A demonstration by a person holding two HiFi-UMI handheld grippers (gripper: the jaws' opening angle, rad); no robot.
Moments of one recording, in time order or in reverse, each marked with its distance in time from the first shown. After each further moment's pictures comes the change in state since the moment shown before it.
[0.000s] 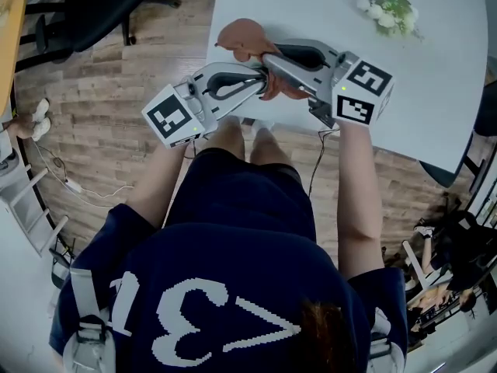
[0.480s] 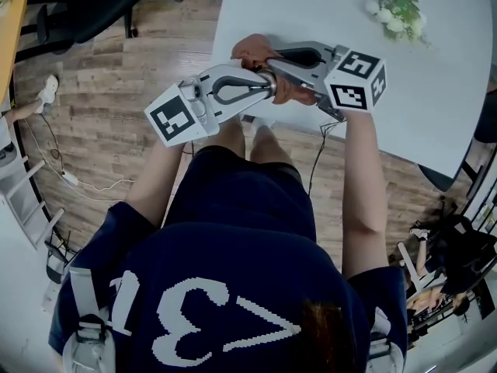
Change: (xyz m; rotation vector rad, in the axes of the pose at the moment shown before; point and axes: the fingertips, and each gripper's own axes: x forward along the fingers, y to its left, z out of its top) left arm -0.006 -0.017 -0.009 0.055 0.044 -0.071; right arm 0.016 -0.019 -0.052 0.011 0.258 0.039
